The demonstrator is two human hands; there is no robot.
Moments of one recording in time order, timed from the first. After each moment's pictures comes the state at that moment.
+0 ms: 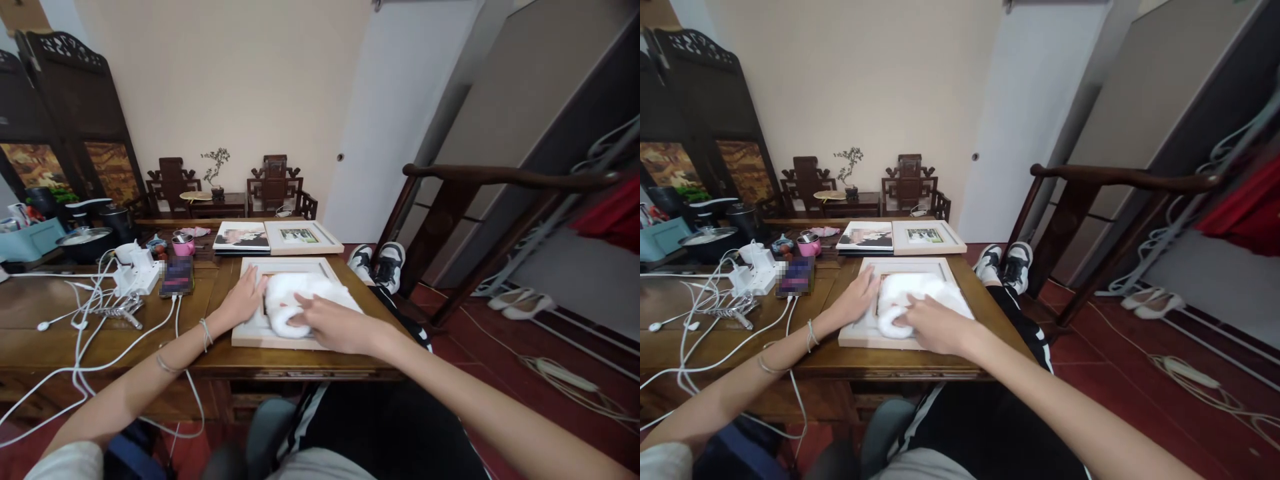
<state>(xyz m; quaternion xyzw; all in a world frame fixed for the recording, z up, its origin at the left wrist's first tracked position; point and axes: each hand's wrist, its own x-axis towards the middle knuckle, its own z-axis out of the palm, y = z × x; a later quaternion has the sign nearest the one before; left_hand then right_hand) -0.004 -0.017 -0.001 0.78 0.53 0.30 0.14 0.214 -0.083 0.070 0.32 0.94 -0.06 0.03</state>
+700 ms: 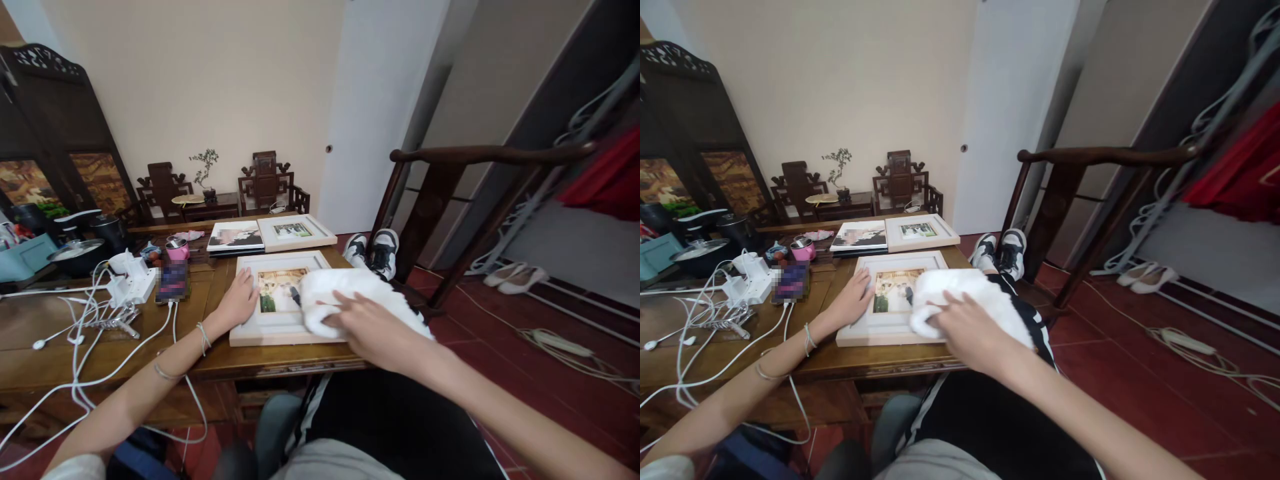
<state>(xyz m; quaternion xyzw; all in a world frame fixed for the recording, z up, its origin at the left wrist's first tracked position) -0.010 -0.008 -0.009 0.83 0.51 0.22 0.03 0.252 -0.119 0.055 0.49 0.87 -0.01 0.00</state>
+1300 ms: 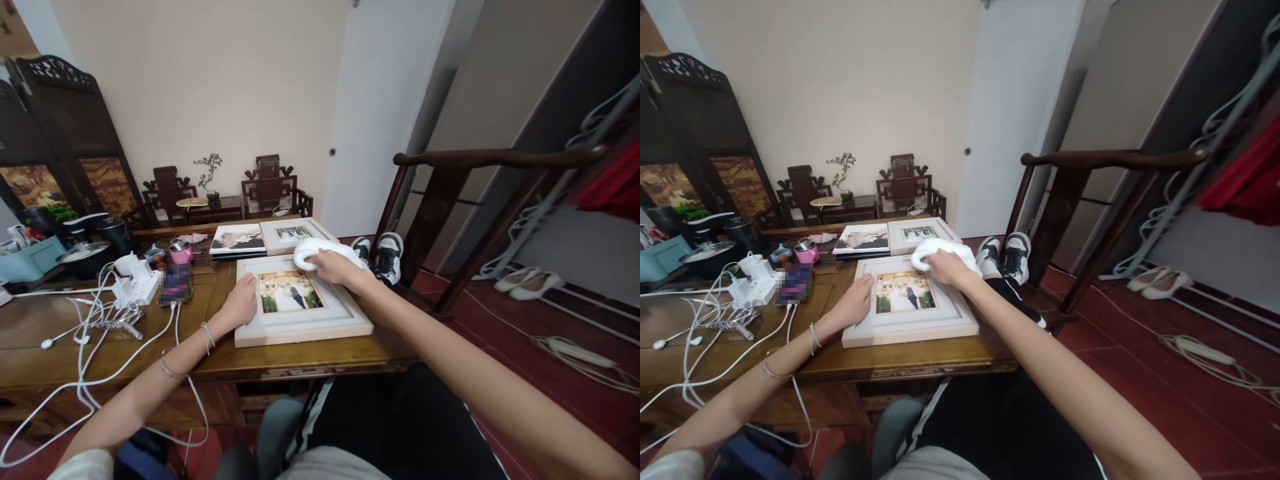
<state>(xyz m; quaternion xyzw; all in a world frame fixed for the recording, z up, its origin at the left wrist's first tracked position) -0.005 -0.009 -0.003 0.84 0.52 0.18 0.01 0.250 0.023 0.055 0.55 0.84 0.03 -0.06</state>
